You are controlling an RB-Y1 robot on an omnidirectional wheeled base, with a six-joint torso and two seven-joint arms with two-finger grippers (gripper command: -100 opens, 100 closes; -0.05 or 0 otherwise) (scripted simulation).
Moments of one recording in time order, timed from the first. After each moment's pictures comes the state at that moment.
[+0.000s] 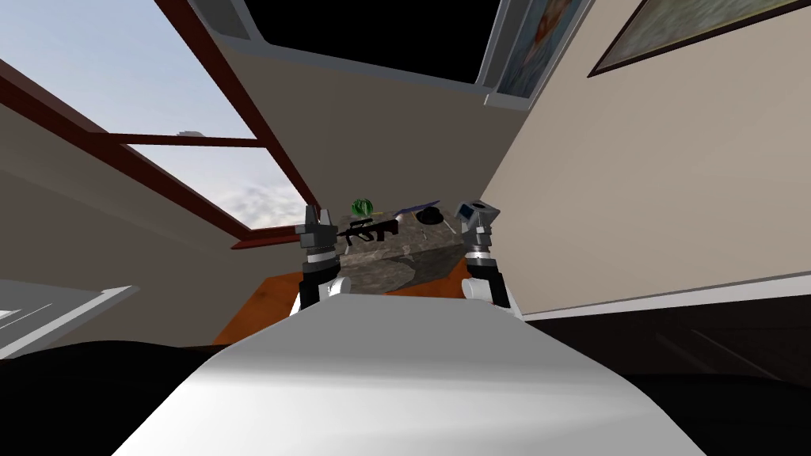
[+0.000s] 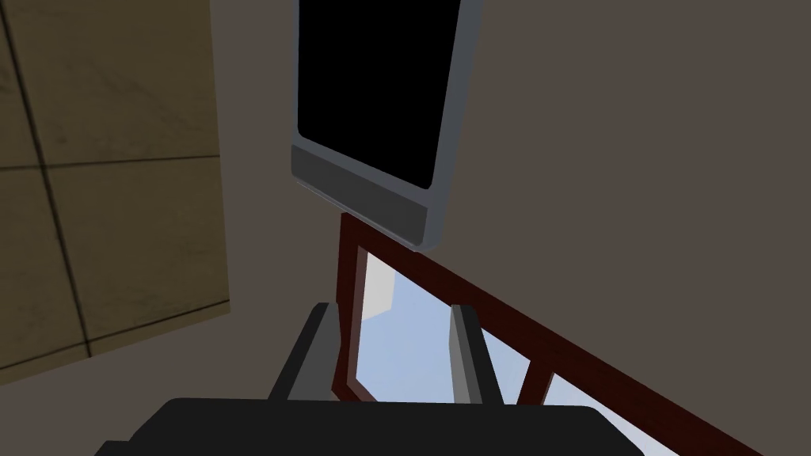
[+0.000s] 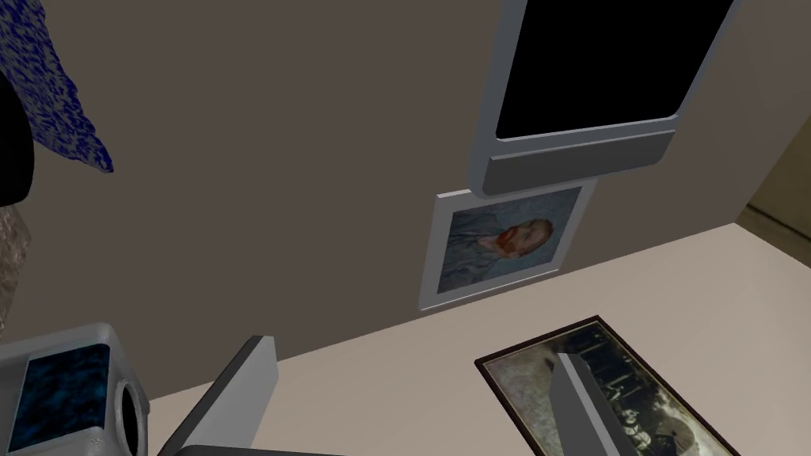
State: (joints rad) left arm 0.47 -0.05 0.03 -2.26 0.03 -0.56 0.06; right arm 0.38 -0.14 0.00 -2.17 -0.10 -0.28 -0.10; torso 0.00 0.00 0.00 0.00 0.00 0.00
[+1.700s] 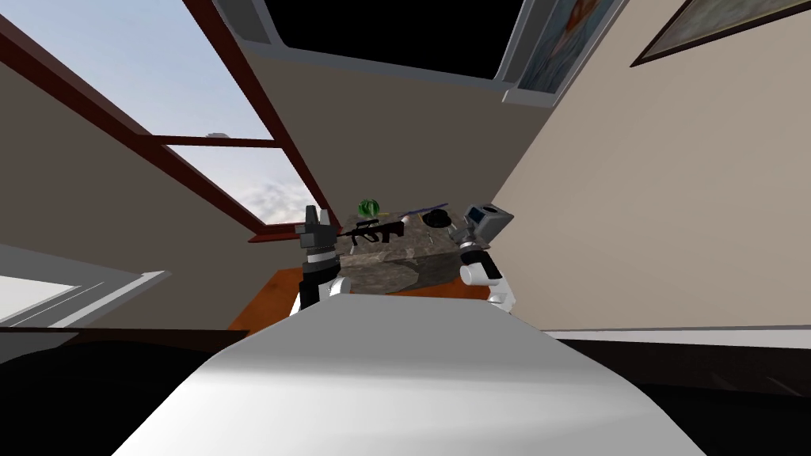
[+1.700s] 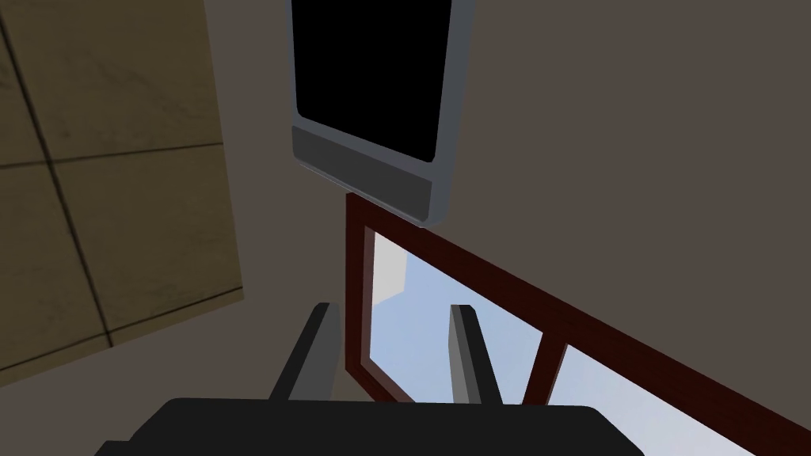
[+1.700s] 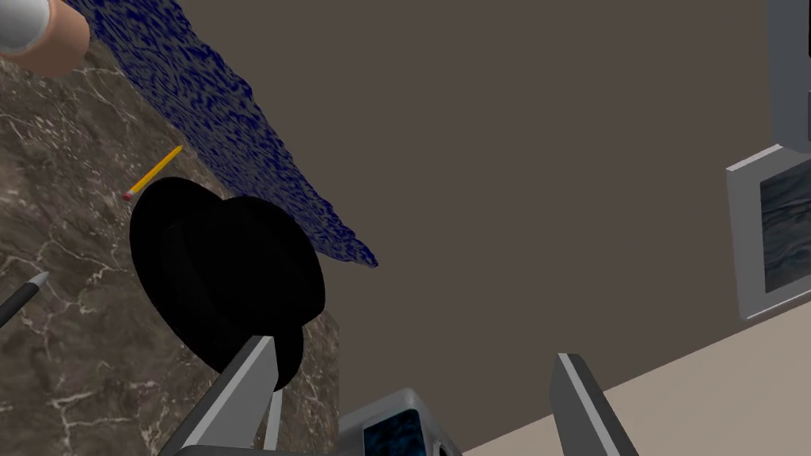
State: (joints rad) left arm 0.47 -0.05 0.03 -2.26 0.03 -0.56 0.06; right arm 0.19 -0.21 -0.02 -2.05 -0.20 0.15 -0.51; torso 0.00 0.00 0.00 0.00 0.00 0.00
